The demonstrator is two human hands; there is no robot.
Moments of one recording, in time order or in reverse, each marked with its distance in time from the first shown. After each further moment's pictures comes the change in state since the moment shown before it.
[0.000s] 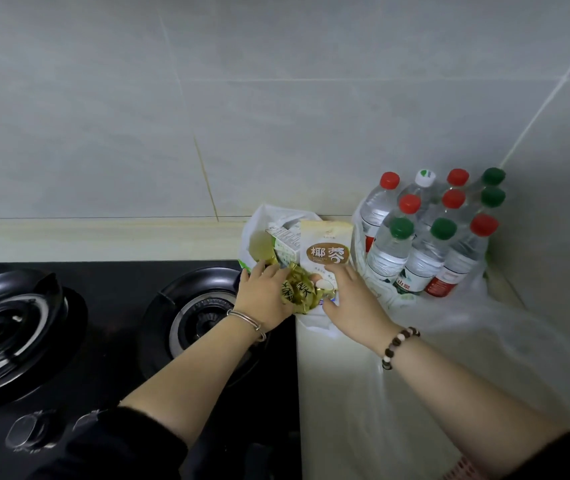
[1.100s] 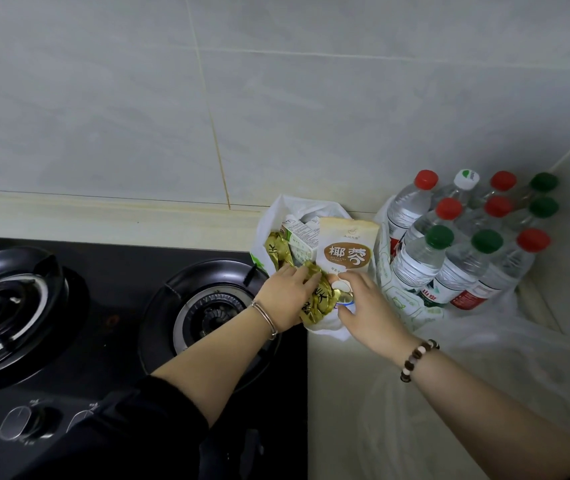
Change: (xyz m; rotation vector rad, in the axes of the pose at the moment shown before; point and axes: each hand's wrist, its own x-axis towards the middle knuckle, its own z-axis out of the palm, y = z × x) left_hand 0.032 -0.014 0.026 0.240 0.088 0.423; right_hand 0.024 0.021 0.022 -0.021 -0.040 -0.025
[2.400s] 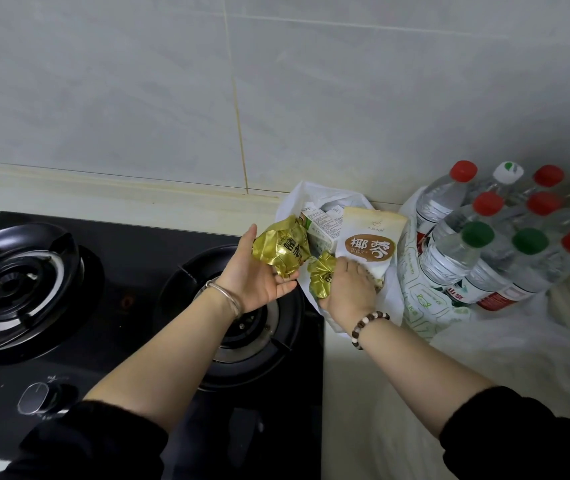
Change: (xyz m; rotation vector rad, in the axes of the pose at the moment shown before) left_hand -0.044 -0.050 -0.031 -2.454 -0.039 -0.705; right_hand 0.058 -0.012 0.075 -0.460 0.020 0.213
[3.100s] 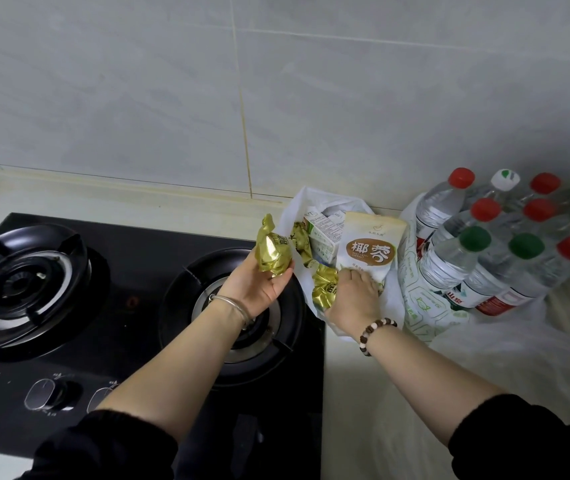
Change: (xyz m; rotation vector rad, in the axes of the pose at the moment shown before) left_hand -0.005 -0.011 0.002 -0.316 0.147 0.153; right_hand -0.010 0.006 -0.008 -0.022 -0.058 -0.030
